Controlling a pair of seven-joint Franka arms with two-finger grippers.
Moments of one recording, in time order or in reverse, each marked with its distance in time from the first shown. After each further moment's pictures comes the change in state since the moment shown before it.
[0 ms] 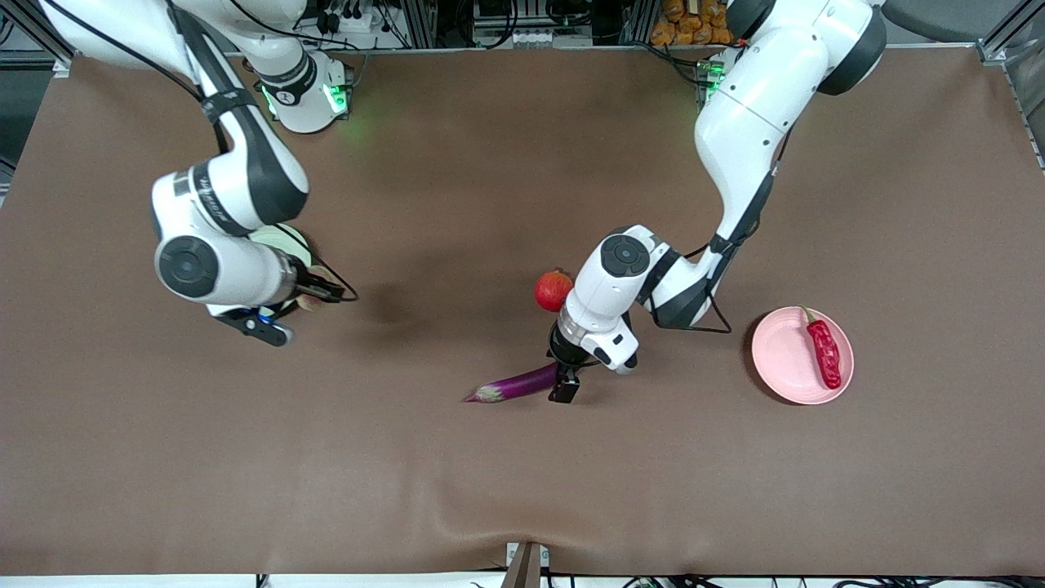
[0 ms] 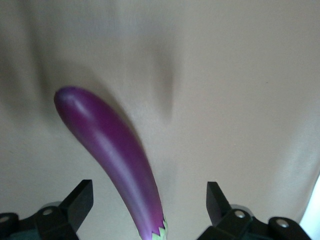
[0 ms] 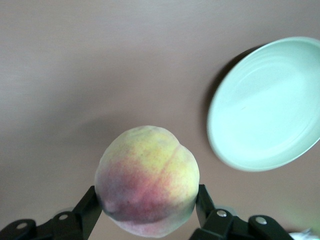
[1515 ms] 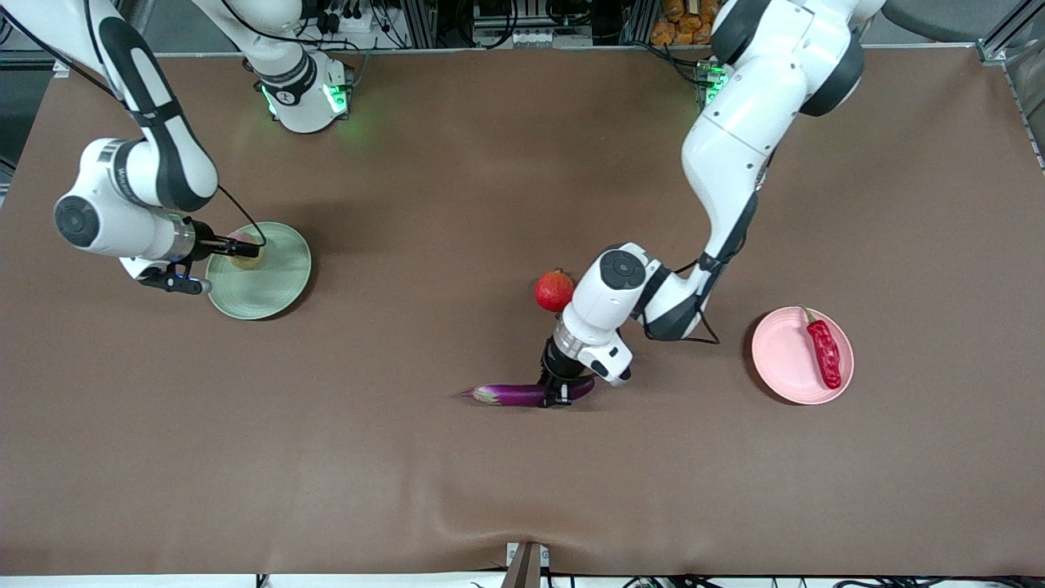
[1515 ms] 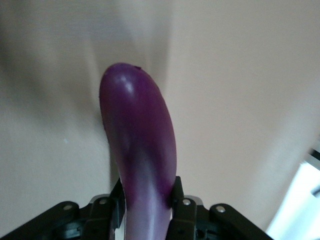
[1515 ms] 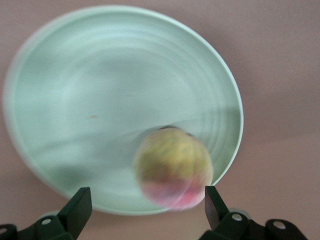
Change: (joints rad) left arm 0.077 0.078 -0.083 0.105 -0.014 0.037 0.072; right arm -0.246 -0.133 -0.153 -0.367 0.065 0.192 -0.602
